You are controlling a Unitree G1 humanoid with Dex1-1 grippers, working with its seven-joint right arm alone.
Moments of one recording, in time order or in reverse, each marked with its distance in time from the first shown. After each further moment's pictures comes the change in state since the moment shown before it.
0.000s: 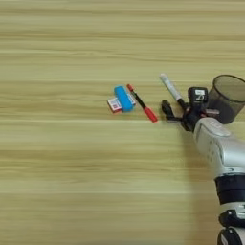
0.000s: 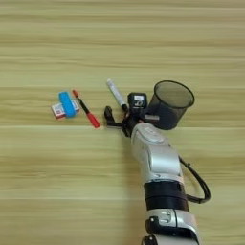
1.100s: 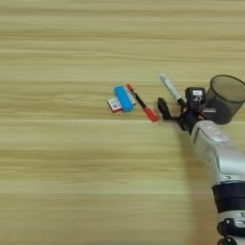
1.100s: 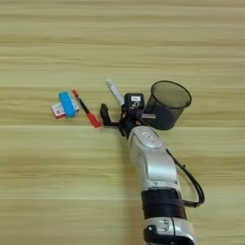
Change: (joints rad) arm 0.048 0.020 0.026 -0.019 -0.003 -0.153 0.030
